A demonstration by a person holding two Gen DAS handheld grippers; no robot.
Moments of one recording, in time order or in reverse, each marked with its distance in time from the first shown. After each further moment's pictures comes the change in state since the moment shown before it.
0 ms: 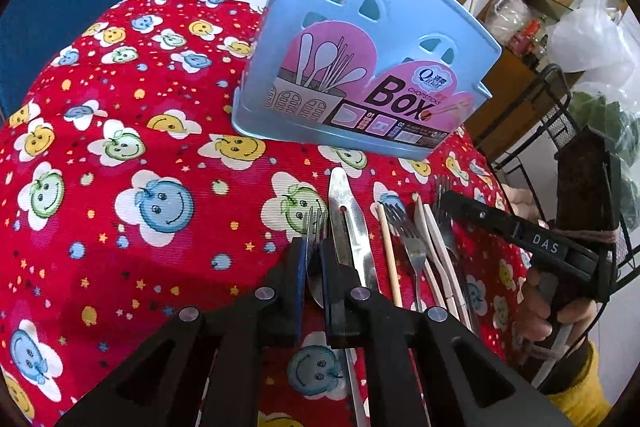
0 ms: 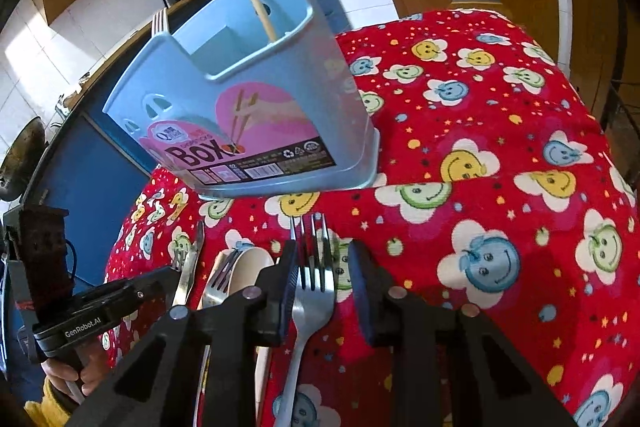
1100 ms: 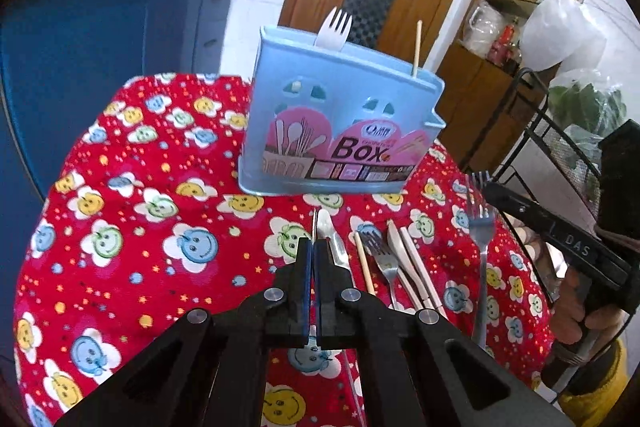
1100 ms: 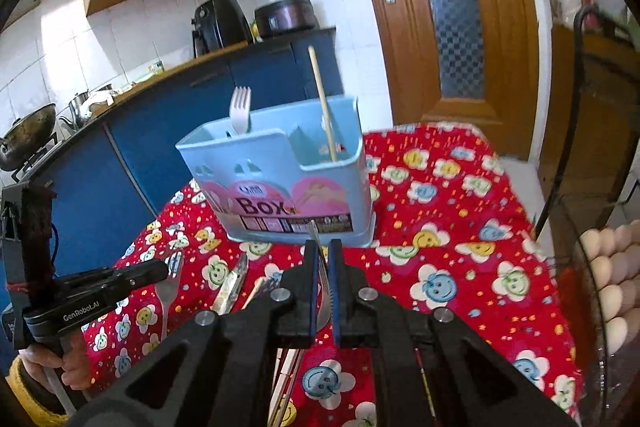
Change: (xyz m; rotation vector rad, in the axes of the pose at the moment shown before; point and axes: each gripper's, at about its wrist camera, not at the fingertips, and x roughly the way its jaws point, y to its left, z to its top) left arm -0.068 -0.026 -0.008 0.133 -0.197 0.060; right arm -0.094 0.058 -0.023 -0.173 -0.308 -0.135
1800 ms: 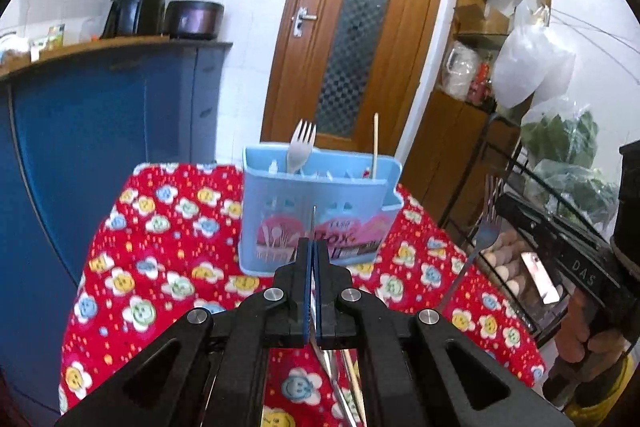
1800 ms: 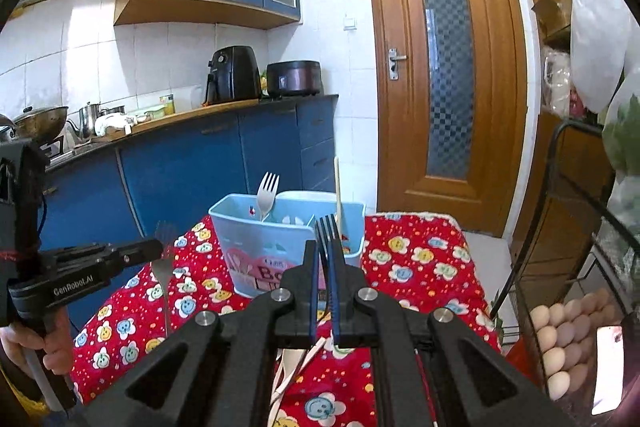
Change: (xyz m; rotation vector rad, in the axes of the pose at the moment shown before) left arm -0.066 -0.027 0.039 0.081 -0.215 0.004; right arm -0.063 0.041 0.033 -0.138 -0.212 -0.090
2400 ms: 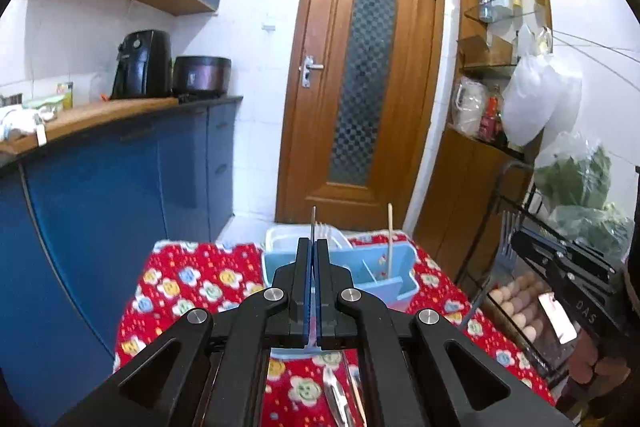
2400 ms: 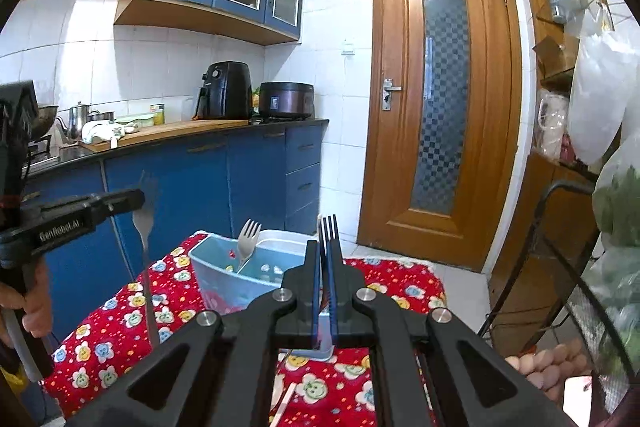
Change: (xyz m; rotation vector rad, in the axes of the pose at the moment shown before) left arm -0.009 -0.006 0.071 0.057 -0.158 0.076; right arm 0.007 0.003 0.046 -0.086 -0.069 -0.073
